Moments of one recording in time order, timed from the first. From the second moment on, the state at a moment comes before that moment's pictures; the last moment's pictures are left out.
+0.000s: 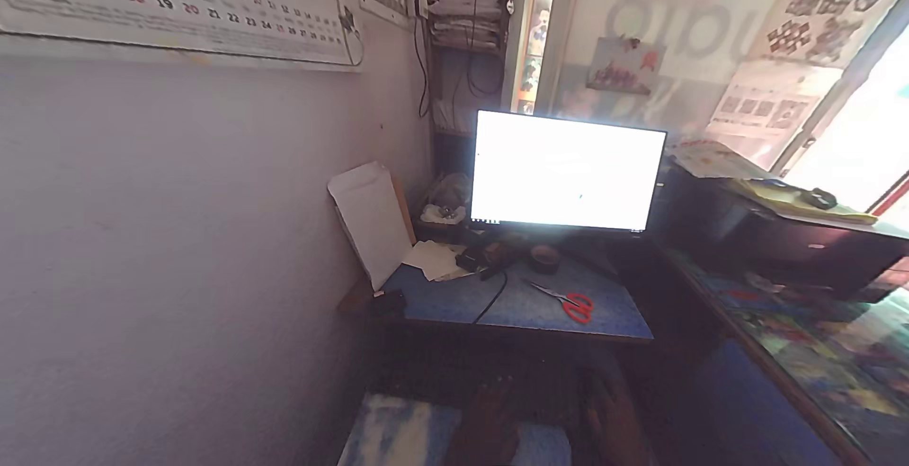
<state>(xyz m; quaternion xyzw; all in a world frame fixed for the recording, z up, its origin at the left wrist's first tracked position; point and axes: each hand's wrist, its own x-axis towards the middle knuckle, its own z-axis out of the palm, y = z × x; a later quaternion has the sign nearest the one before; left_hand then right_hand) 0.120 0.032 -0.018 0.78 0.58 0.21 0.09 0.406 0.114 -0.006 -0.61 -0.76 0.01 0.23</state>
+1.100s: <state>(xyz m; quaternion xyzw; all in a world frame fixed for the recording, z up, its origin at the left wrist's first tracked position) 0.122 0.034 -0.019 0.79 0.57 0.19 0.09 0.402 0.108 0.002 -0.63 -0.74 0.00 0.24</state>
